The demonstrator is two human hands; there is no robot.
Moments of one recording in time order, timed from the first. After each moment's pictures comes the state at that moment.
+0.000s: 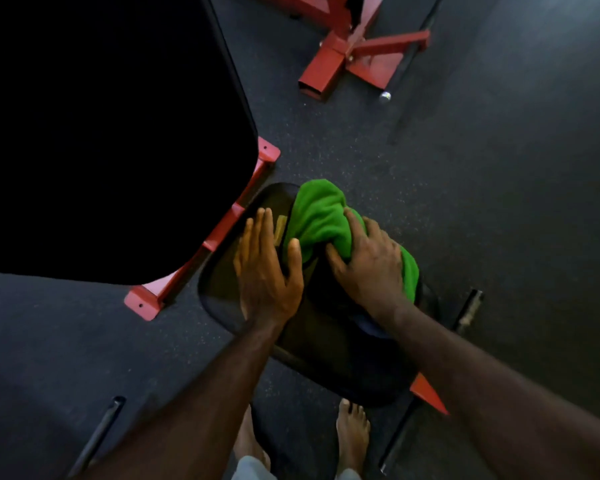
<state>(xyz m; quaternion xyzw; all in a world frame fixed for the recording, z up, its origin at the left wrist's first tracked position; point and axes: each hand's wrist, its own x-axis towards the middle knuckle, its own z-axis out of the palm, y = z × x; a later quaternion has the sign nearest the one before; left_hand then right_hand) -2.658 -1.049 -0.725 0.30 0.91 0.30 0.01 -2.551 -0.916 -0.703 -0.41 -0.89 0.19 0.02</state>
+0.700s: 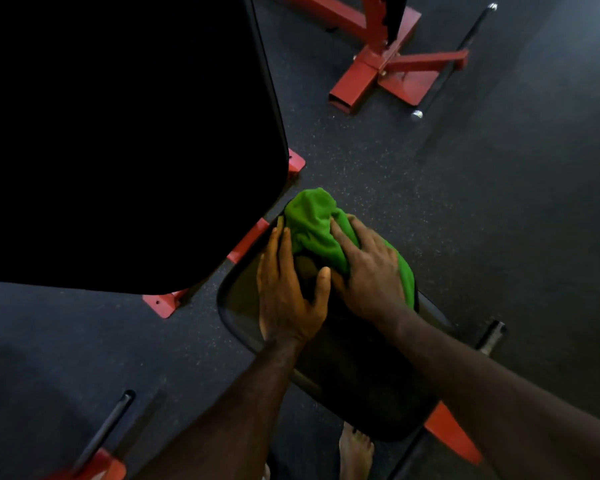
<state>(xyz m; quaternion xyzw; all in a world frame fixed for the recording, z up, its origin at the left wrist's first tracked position) -2.654 -1.046 -0.716 0.30 0.89 0.35 0.02 -2.578 -0.908 -0.700 -0.28 -0.93 0.23 -0.02</state>
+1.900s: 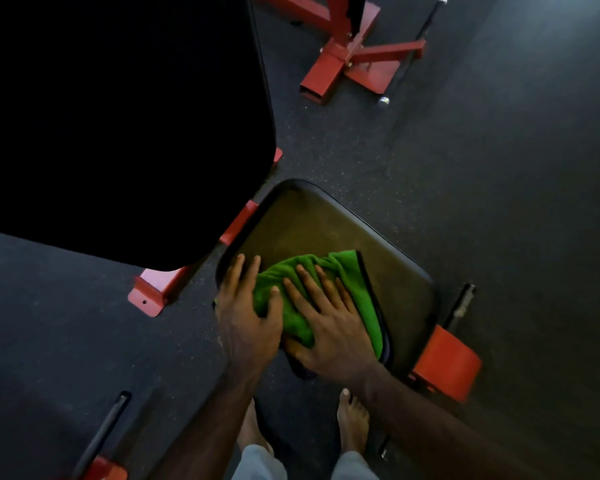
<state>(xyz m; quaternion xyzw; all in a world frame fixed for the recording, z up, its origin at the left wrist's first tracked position) -2.639 -1.144 -0.693 0.23 0.90 0.36 0.13 -2.512 -1.037 -0.698 -0.20 -0.95 0.22 -0.05</state>
